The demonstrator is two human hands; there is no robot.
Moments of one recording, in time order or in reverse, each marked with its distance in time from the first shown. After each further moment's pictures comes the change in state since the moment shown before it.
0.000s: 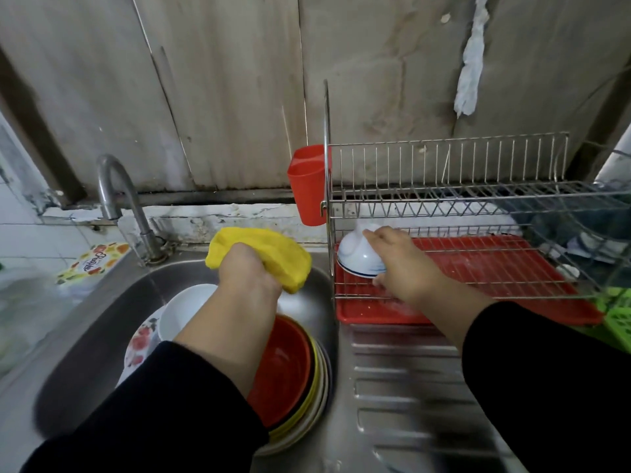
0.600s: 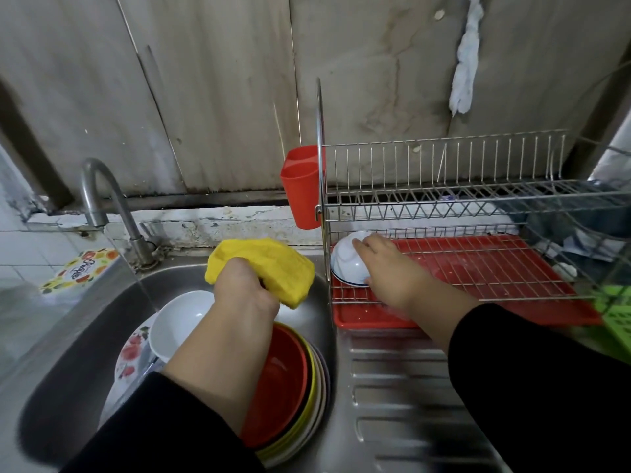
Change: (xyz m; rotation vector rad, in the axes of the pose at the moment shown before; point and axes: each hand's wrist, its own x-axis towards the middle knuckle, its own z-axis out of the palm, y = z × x) left_hand -0.008 -0.006 -0.002 0.078 -0.085 0.081; right_hand 0.009 -0.003 0.013 -0.181 -0.062 -0.060
